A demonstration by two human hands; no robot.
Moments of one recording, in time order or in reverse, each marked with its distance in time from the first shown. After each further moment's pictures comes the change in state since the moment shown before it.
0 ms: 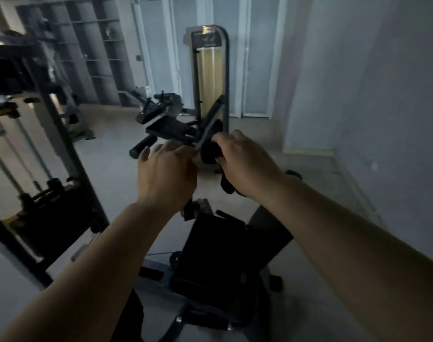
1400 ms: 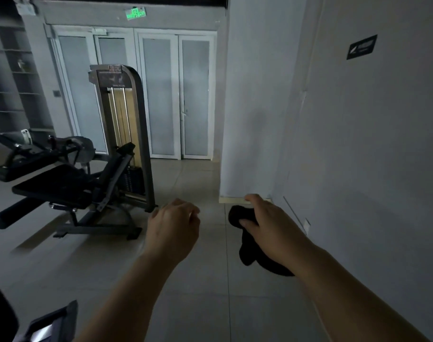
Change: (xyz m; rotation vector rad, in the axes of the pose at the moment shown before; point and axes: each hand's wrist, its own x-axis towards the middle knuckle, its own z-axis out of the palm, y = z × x) left_hand 0.369 0.379 0.473 -0.263 -0.175 0.035; right_hand 0.107 0.677 -0.028 0.050 -0.116 0.409
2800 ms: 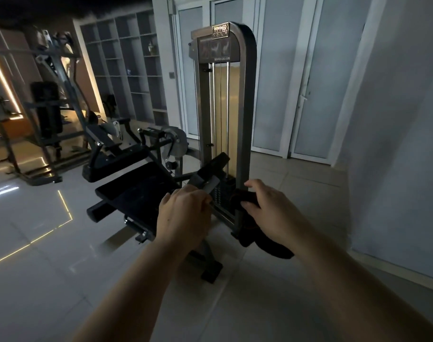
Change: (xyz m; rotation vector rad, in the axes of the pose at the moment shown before) left_hand 0.630 -0.506 0.178 0.213 0.119 -0.310; right_hand 0.860 -0.079 0.356 0.272 -0.212 -0.433
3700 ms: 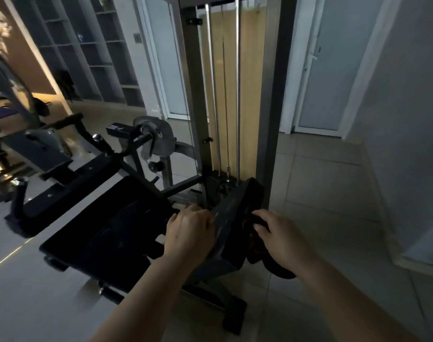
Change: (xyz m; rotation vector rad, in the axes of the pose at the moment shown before) left_hand 0.401 -0.273 0.212 0.067 -0.277 -0.013; right_hand 0.440 0.146 0.217 0.173 -0.059 0.321
